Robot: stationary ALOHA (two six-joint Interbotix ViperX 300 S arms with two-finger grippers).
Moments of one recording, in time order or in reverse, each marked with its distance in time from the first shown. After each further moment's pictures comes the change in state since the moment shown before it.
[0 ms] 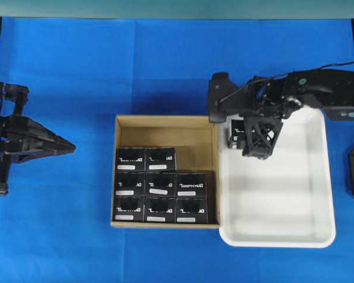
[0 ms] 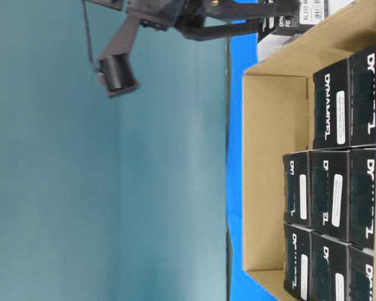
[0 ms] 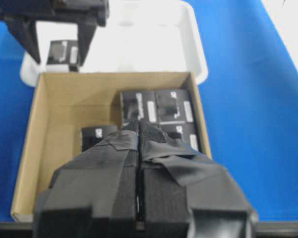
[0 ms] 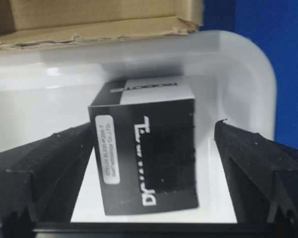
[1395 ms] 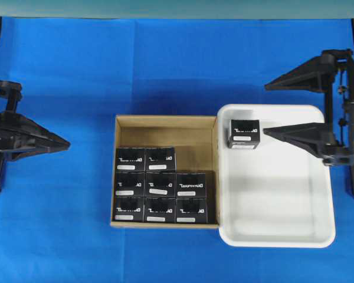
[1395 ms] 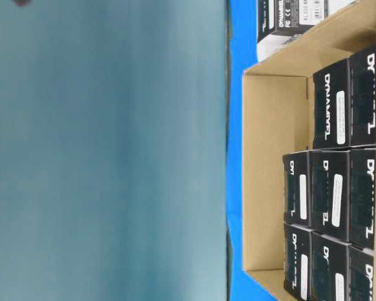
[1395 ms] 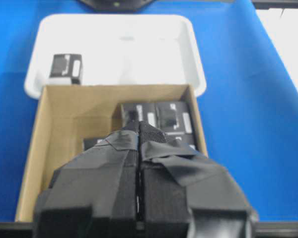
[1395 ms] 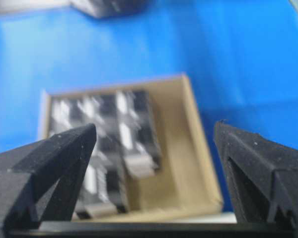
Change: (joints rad) left arm 0.003 -0.041 0.002 0.000 -0.006 0.009; right arm 0.186 -0.744 0.187 0.002 -0.437 0.232
